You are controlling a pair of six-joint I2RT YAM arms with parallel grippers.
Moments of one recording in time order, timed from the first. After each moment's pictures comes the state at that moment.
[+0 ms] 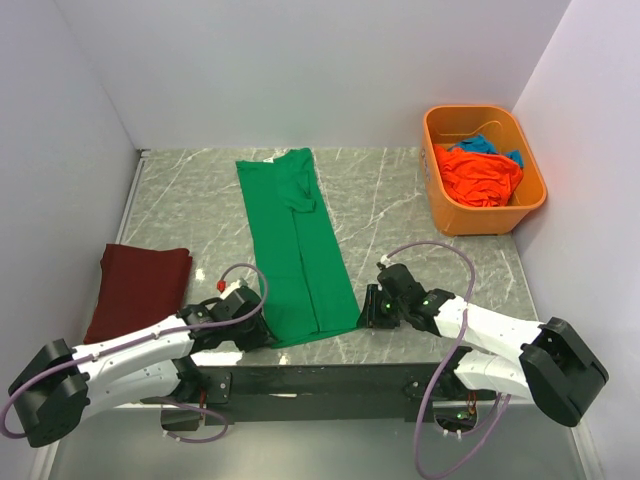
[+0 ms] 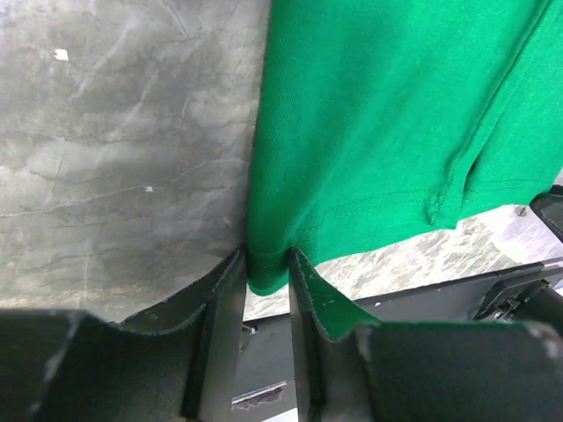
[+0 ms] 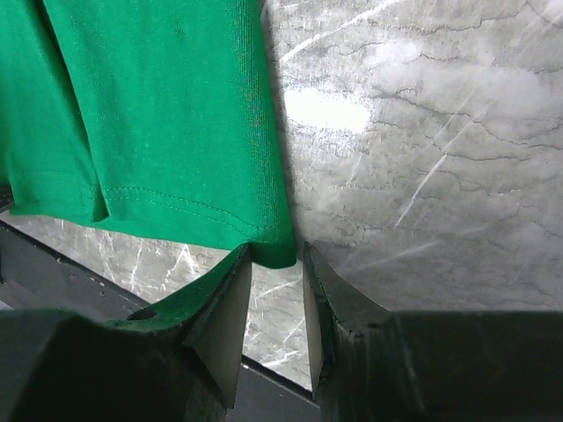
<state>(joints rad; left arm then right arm) -0.88 0.93 0.34 -0.45 -0.03 -1.31 0.71 1.11 0.40 -0.24 -0.13 0.76</state>
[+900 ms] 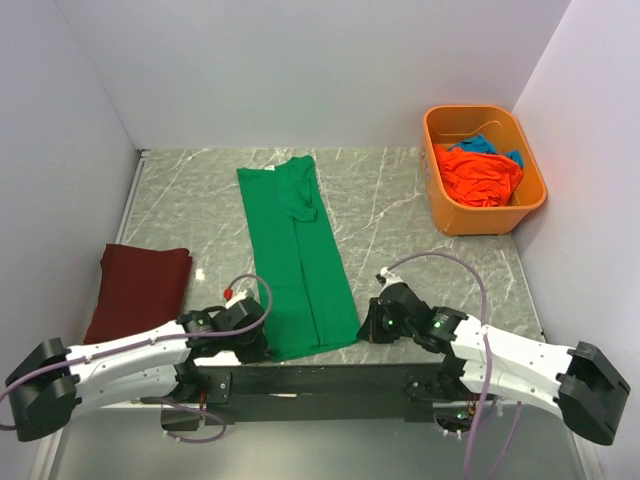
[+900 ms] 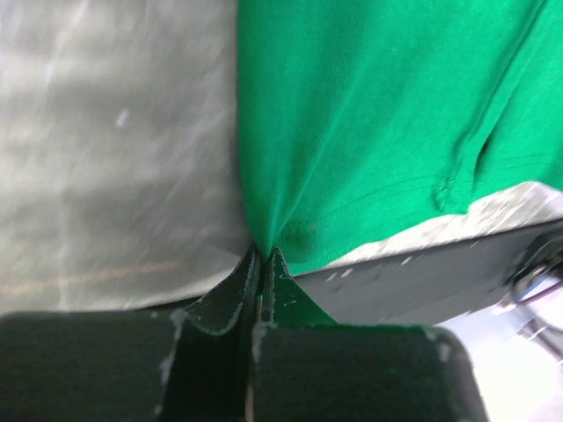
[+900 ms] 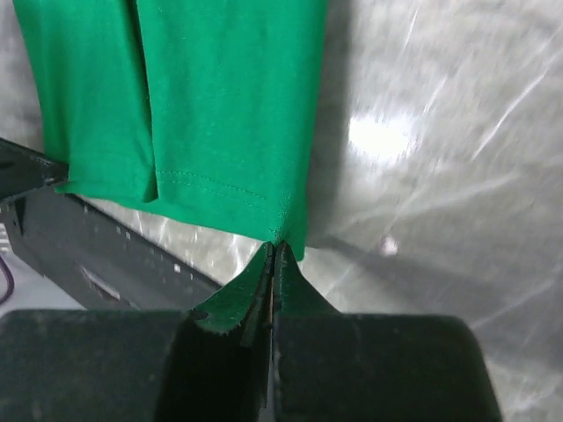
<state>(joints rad) -0.98 0.92 0.33 -0.47 0.00 -1.33 0.87 0.91 0.33 -0.26 -0.06 0.85</state>
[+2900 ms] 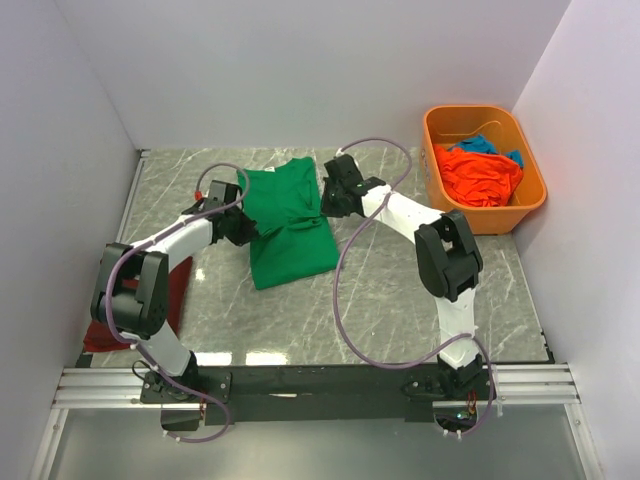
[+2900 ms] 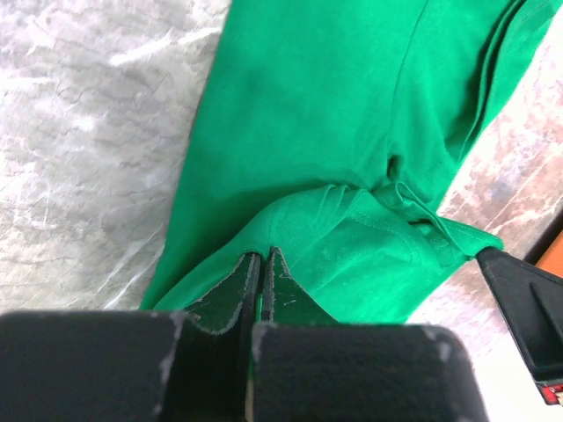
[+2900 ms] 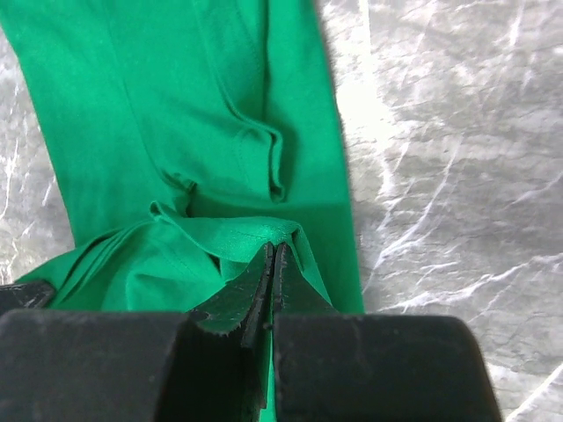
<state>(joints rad) -0.25 1.65 1.03 -0.31 0.03 -1.04 0.55 2.06 1.62 -0.40 0.04 0.61</state>
